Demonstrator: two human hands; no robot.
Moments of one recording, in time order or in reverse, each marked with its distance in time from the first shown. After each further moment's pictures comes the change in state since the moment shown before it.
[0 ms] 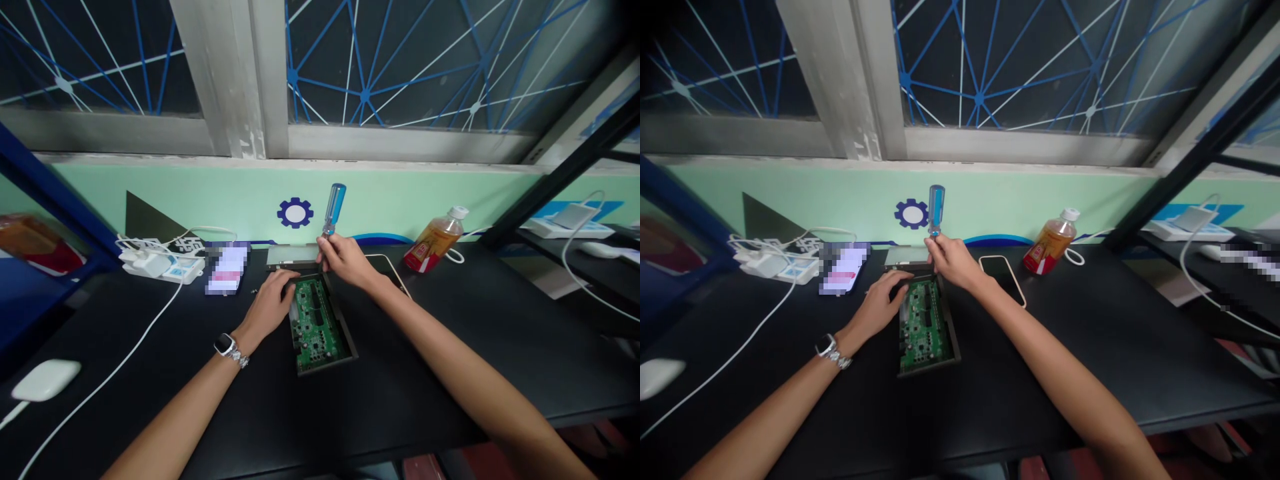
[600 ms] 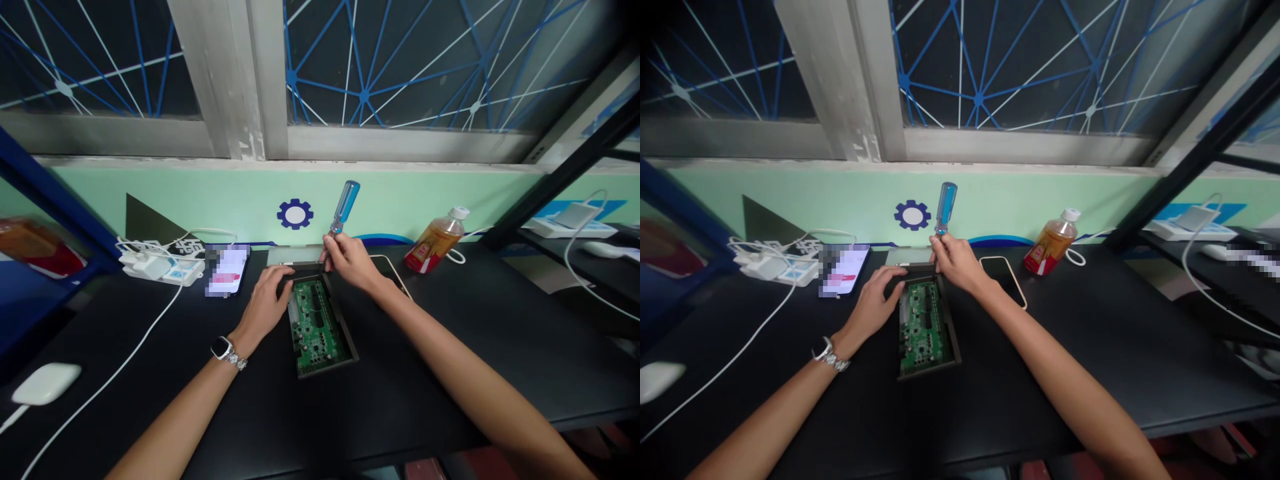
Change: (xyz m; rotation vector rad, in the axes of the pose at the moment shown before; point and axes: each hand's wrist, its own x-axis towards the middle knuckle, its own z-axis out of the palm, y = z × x) left_hand 0.003 0.012 -0.012 -0.054 0.092 -0.061; right_hand -0.002 -0.001 -0.004 0.057 0.117 -0.012
